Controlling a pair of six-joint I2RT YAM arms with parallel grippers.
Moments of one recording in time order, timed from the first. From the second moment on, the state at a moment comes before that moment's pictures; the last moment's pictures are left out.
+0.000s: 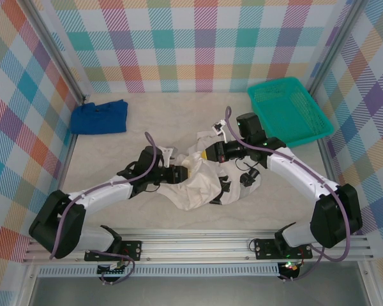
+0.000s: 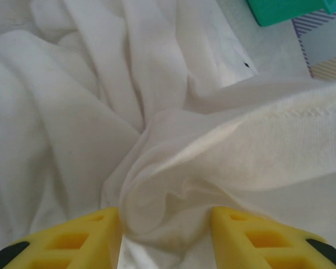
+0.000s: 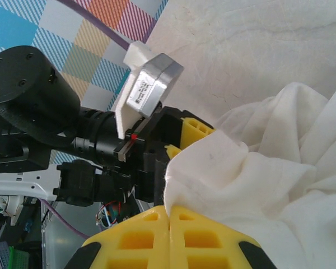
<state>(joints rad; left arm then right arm) -0.58 1.35 0.64 0.03 0.40 -0.55 0.49 1.40 1.07 -0.40 -0.83 0.36</state>
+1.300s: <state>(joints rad) -0.62 1.22 0.61 -0.03 0.42 -0.38 0.43 1.40 1.05 -0.38 -0.79 0.47</state>
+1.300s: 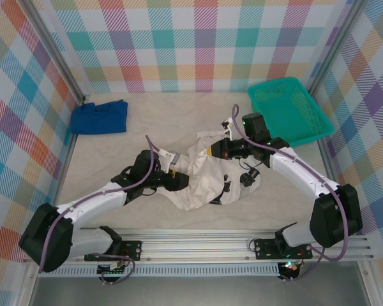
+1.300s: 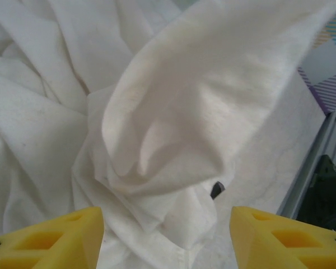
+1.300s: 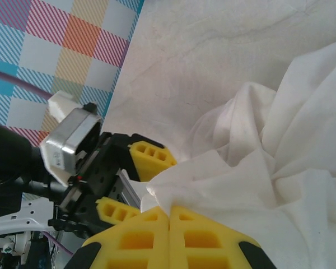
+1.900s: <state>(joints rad) -0.83 1.43 0.70 -0.04 0.64 -0.27 0.43 1.35 0.95 -0.58 -0.57 0.41</state>
